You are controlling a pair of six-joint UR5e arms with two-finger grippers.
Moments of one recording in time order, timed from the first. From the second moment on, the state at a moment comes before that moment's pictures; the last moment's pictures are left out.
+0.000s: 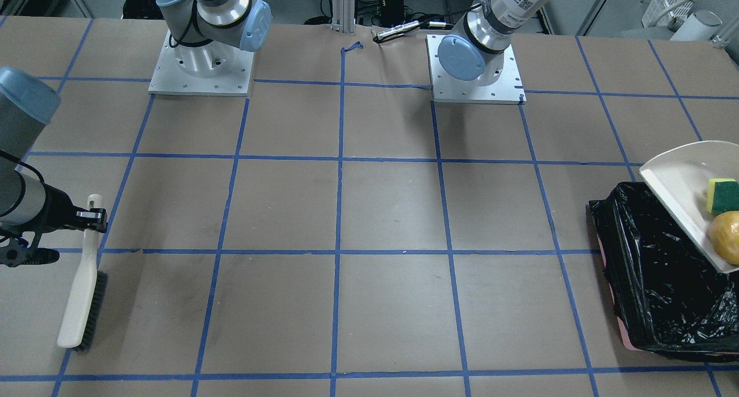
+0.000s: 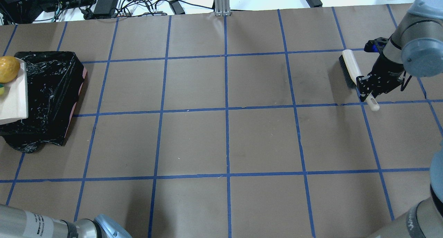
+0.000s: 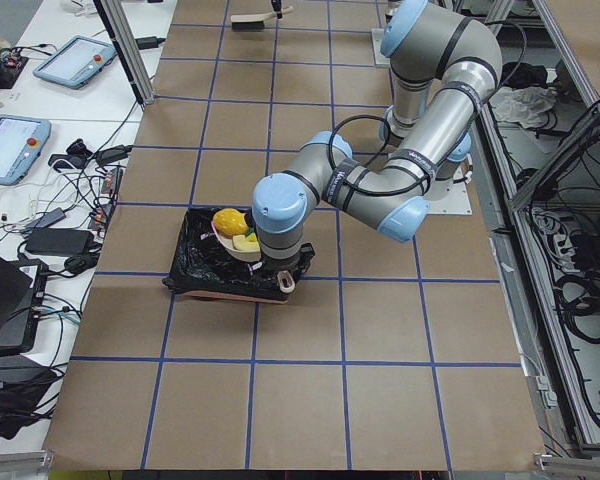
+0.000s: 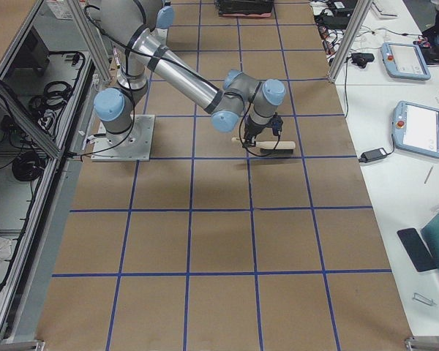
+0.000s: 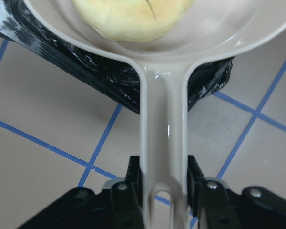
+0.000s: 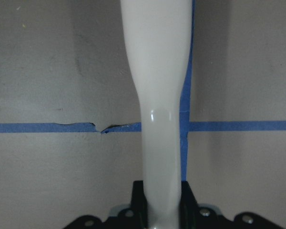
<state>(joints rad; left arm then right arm) -0.60 -1.96 -1.23 -1.55 1.56 2.20 1.18 -1.21 1.75 -1.91 -1.61 -0.38</state>
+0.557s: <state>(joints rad) -0.61 -1.97 -1.22 -1.52 1.66 2.29 1.18 -1.20 1.75 -1.91 -1.61 -0.38</state>
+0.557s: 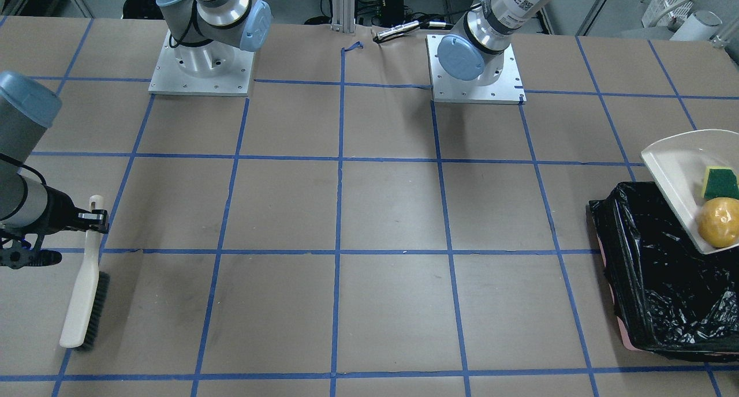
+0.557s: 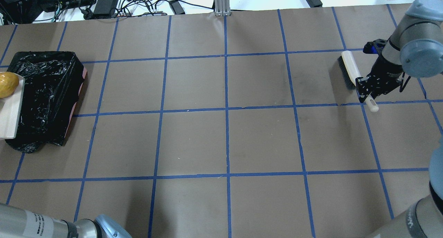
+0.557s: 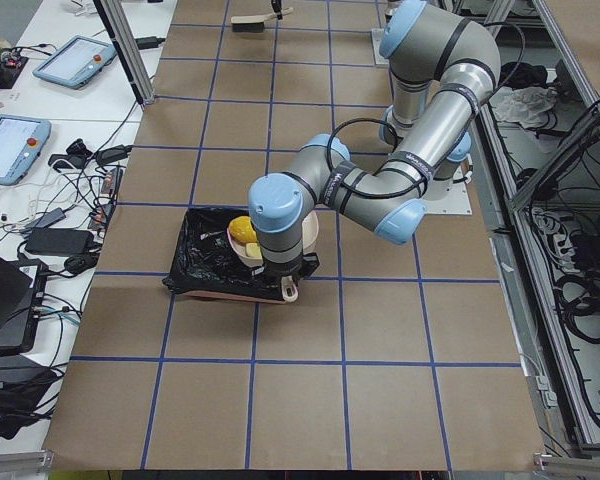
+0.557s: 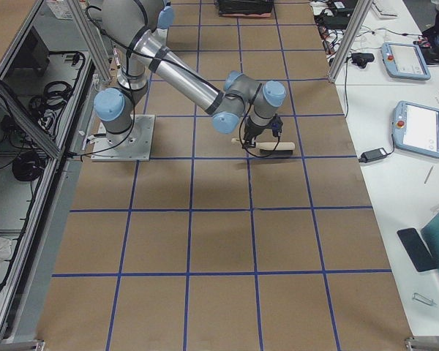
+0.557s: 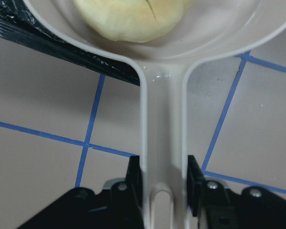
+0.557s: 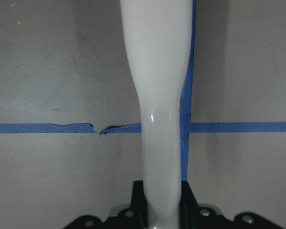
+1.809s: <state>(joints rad) -0.77 -2.00 -1.20 -1.46 1.91 2.38 1.18 -1.20 1.73 -1.91 -1.62 -0.37</state>
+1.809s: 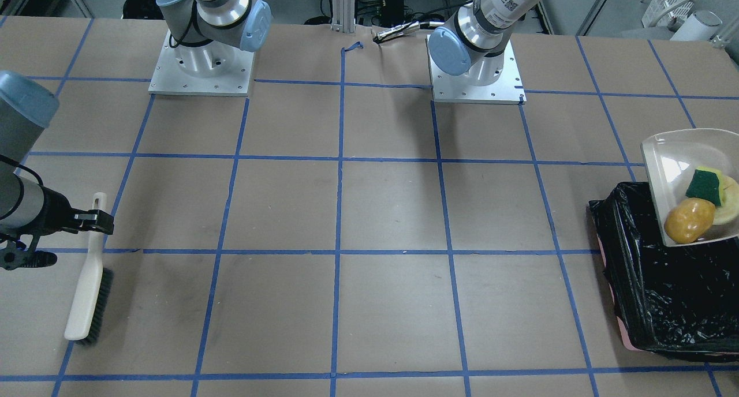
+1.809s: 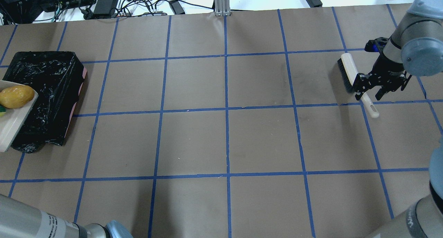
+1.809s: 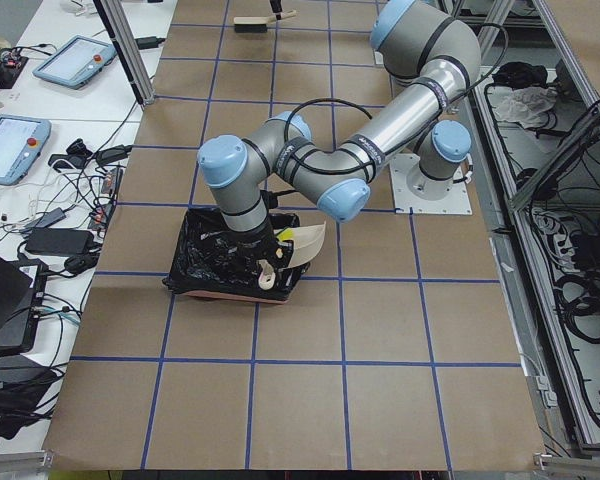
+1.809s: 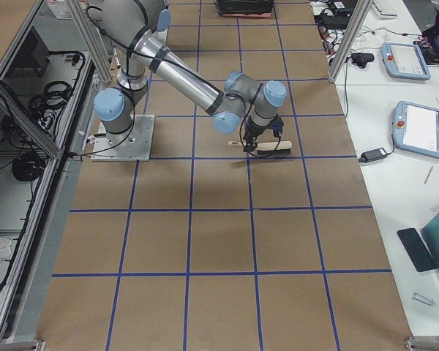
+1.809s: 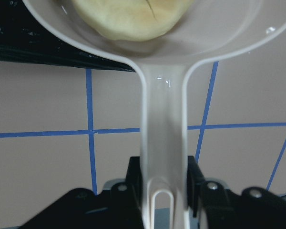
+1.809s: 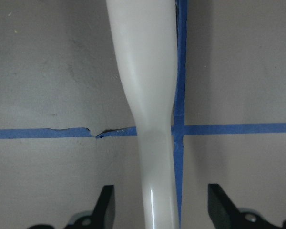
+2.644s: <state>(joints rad) -0.84 -2.01 -1.24 -1.36 1.99 2.42 1.20 -1.38 1.60 -1.83 -1.66 -0.31</state>
